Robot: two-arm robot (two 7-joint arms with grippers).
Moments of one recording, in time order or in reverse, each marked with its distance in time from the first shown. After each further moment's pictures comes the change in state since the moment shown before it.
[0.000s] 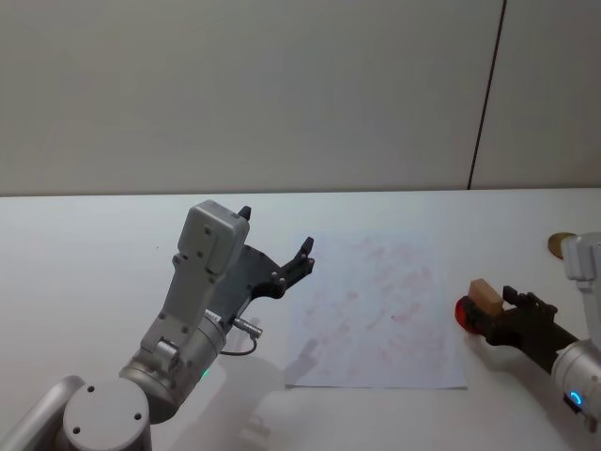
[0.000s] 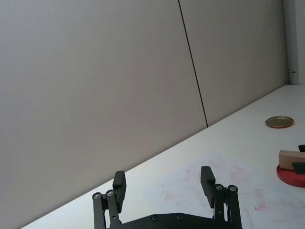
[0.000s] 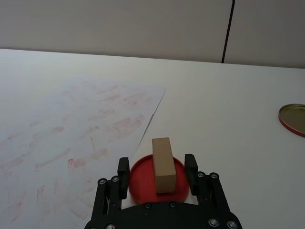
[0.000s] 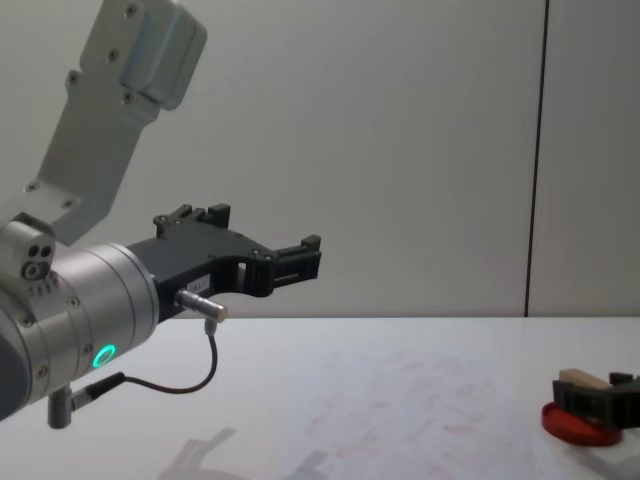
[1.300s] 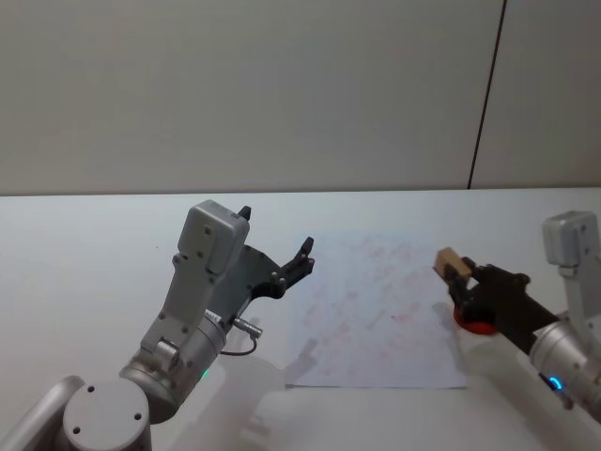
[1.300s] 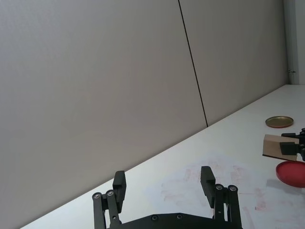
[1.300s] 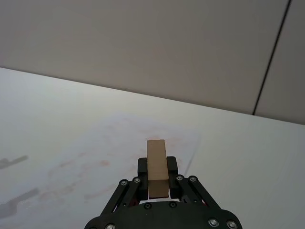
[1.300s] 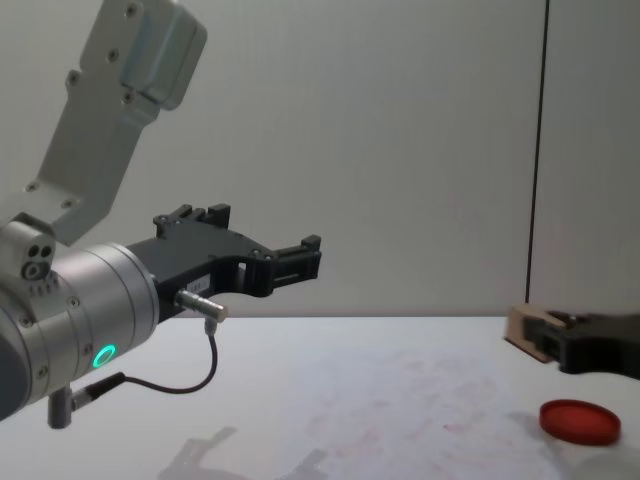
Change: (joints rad) left arm 0.000 0.000 0.000 0.000 0.000 0.000 0.000; right arm 0.005 -0.016 -0.026 -0.053 -0.048 -0.112 0.063
